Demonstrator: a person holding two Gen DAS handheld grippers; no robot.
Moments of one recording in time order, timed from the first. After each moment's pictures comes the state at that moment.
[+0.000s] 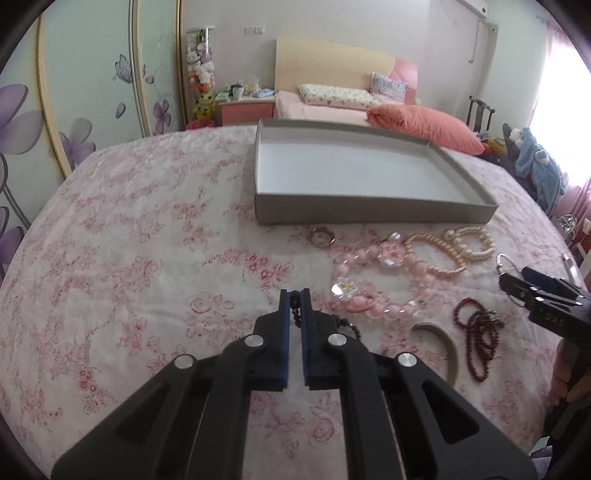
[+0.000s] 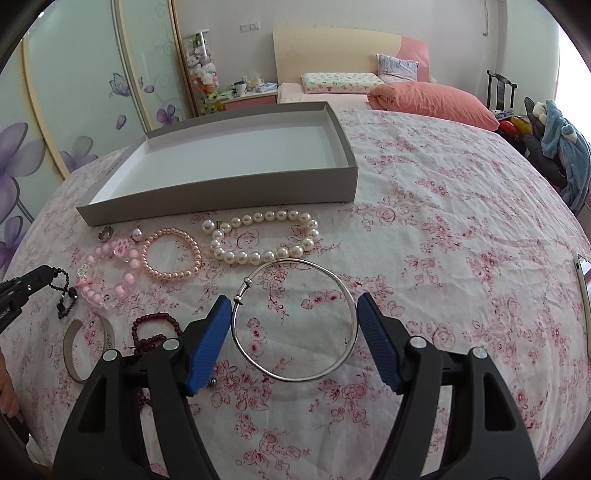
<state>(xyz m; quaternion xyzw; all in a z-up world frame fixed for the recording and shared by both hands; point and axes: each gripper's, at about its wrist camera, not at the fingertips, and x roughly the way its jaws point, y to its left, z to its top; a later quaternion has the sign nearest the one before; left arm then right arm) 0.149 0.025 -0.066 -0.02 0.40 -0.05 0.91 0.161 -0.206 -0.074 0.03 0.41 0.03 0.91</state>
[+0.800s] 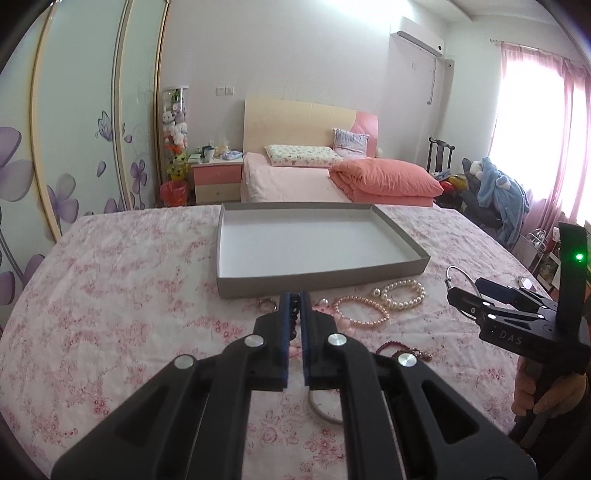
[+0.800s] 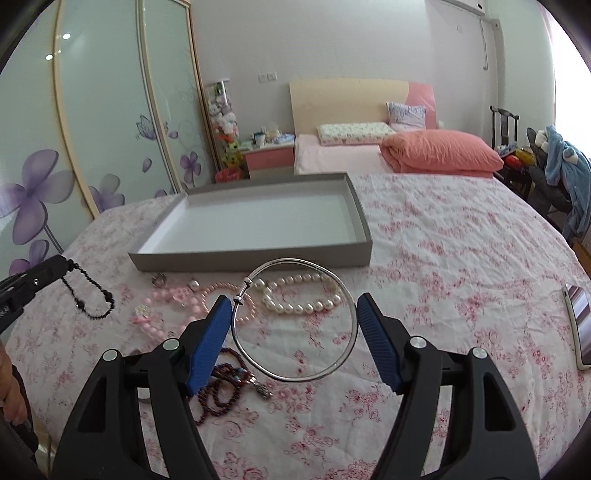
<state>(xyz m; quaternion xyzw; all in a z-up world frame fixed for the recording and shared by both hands) 0.104 0.001 0.000 -0.01 0.29 -0.10 0.95 0.131 -0.198 -0.023 0.04 0.31 0.06 0.95</state>
